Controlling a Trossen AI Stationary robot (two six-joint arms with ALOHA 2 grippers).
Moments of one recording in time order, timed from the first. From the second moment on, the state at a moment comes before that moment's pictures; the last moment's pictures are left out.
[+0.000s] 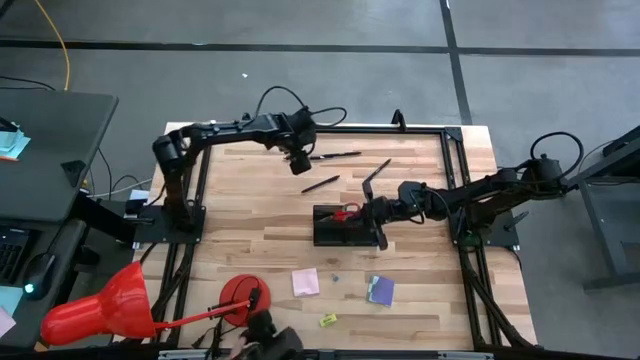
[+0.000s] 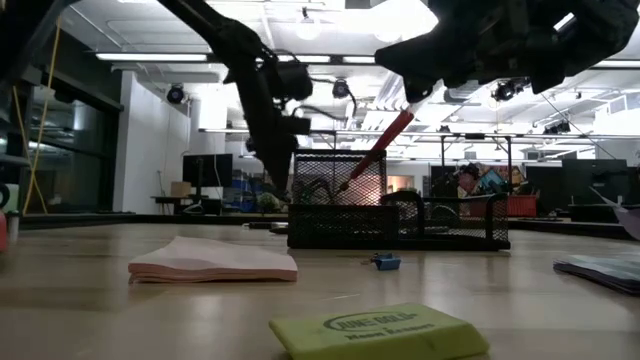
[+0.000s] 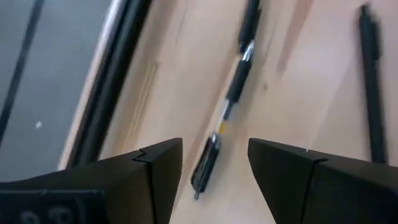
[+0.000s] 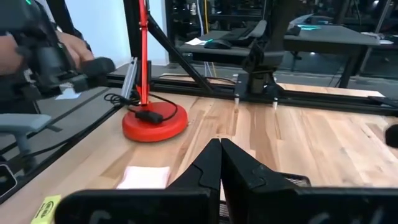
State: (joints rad) left arm 0.64 1.90 1.41 -0.68 -0.16 0.23; right arm 0.03 1.37 0.49 0.77 -0.22 -0.05
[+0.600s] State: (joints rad) left arm 0.77 1.98 1.47 -0.82 -0.06 0.26; right arm 0.03 1.37 0.49 0.78 -0.24 -0.05
